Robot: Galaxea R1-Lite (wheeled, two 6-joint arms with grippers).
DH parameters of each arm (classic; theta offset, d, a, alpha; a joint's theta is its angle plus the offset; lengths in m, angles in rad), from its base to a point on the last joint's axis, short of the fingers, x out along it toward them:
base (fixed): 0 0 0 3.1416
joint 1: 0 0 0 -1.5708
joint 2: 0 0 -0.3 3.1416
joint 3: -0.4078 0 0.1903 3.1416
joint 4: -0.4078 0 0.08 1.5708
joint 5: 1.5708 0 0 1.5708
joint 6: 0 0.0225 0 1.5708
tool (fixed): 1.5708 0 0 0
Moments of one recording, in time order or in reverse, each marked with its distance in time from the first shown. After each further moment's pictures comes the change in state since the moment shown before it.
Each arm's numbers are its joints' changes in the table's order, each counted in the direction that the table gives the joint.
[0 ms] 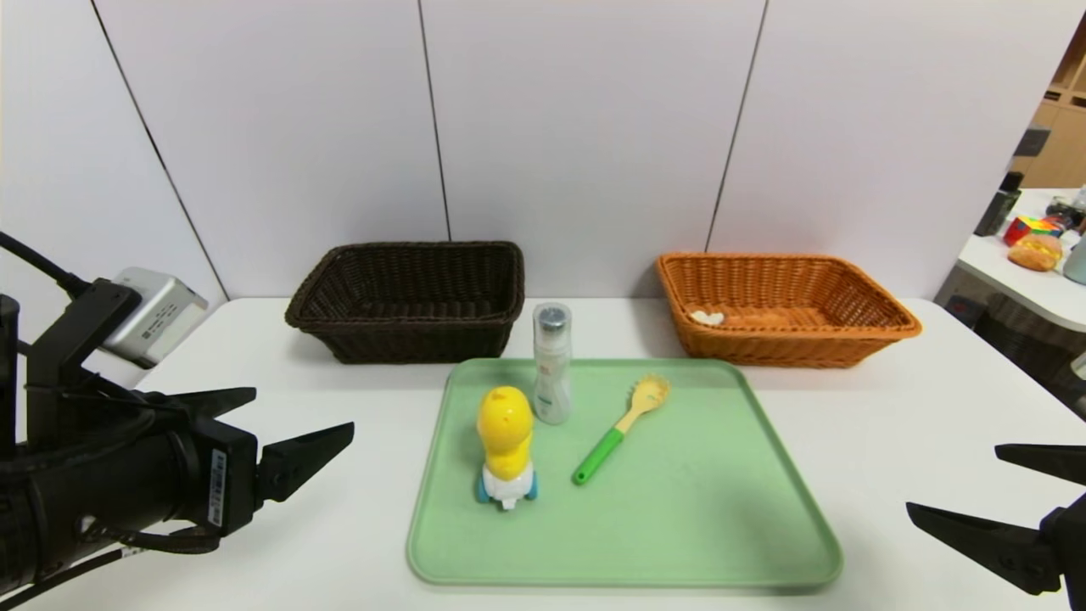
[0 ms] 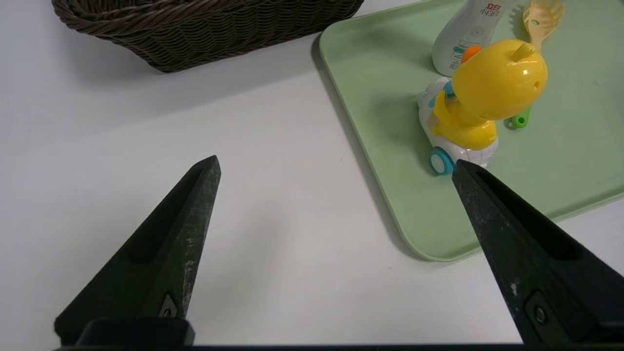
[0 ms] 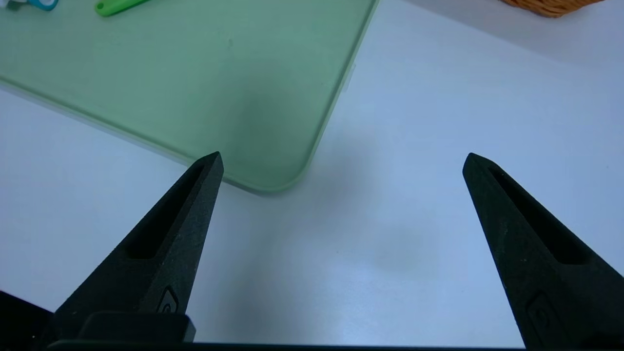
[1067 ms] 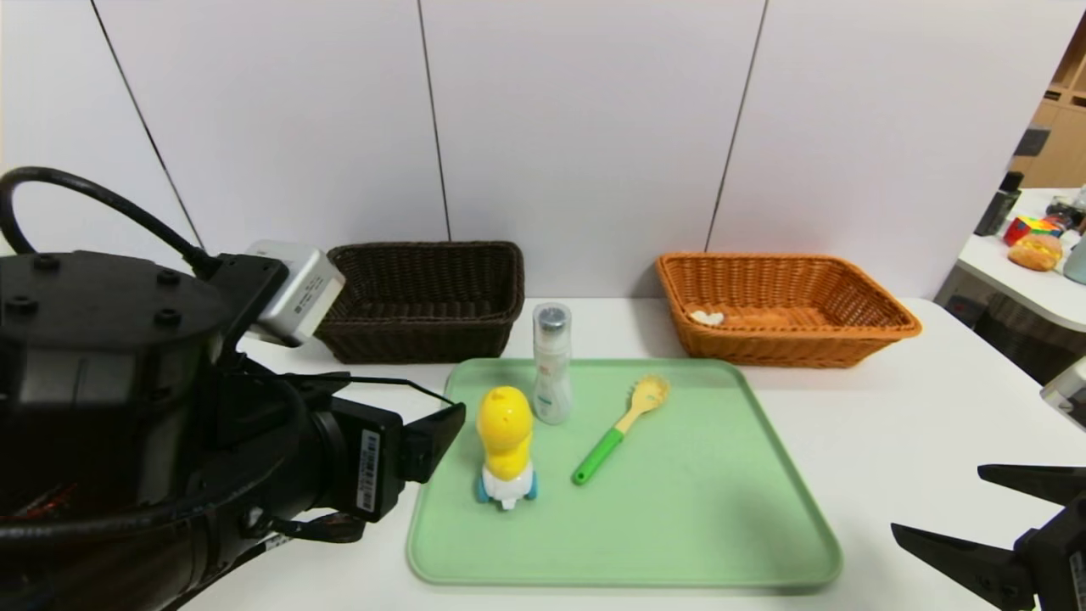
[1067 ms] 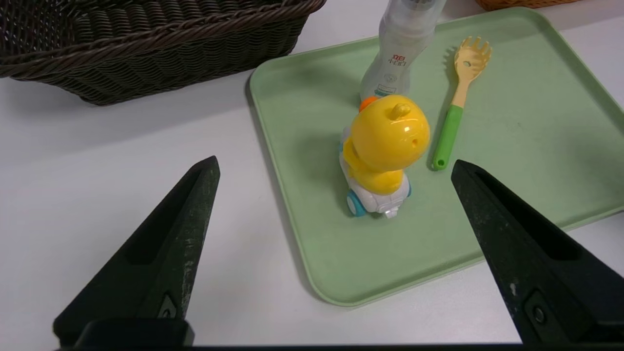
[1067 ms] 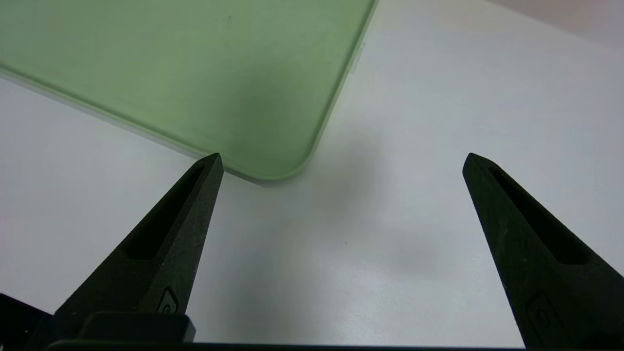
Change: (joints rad) left arm 0.391 -0.186 -0.173 -0.015 -0.367 -0.195; right arm -0.008 -0.015 0.077 0.062 -0.004 0.009
